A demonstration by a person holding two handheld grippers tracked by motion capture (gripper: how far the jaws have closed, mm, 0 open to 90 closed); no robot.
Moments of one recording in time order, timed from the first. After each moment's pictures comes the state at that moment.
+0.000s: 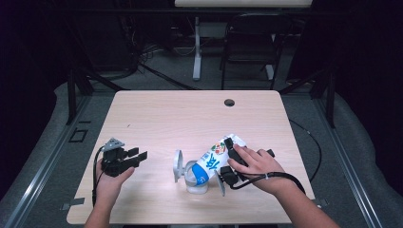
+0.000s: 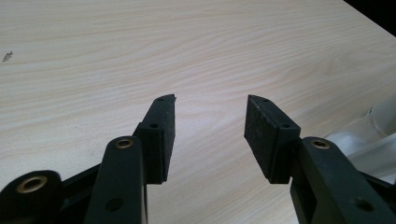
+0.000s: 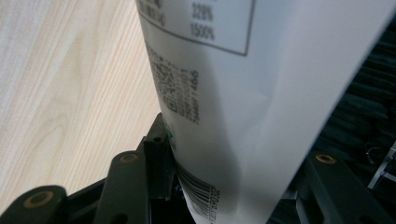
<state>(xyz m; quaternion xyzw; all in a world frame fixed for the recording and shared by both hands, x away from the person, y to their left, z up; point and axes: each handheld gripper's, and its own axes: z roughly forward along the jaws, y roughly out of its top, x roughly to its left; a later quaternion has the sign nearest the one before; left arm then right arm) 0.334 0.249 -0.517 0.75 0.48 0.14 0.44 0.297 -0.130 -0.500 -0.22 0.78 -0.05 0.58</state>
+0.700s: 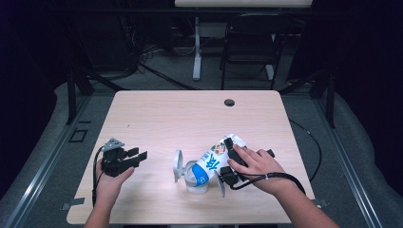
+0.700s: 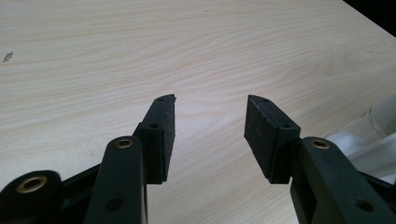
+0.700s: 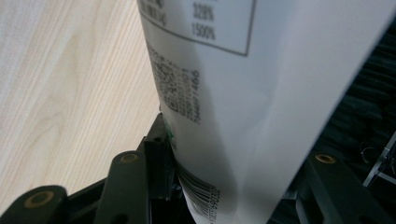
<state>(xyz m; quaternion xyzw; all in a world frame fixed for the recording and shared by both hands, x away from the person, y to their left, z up) 0.334 0.249 -0.516 0.75 0.48 0.14 0.44 0.296 -0.129 -0.500 -0.22 0.77 -0.06 0.59</state>
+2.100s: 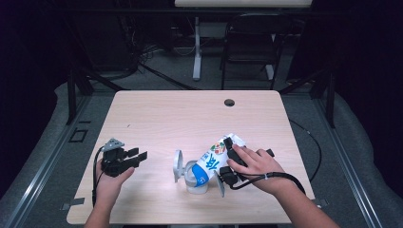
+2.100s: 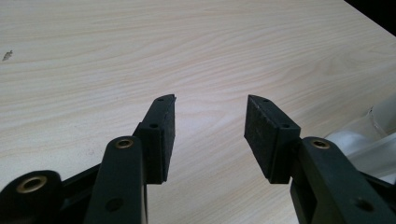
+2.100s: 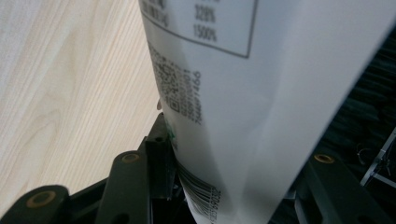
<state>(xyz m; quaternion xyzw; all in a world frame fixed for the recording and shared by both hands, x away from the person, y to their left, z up) 0.334 0.249 -0.517 0.75 0.48 0.14 0.44 0.295 -0.127 -0.498 -0.22 0.77 -0.06 0.59</state>
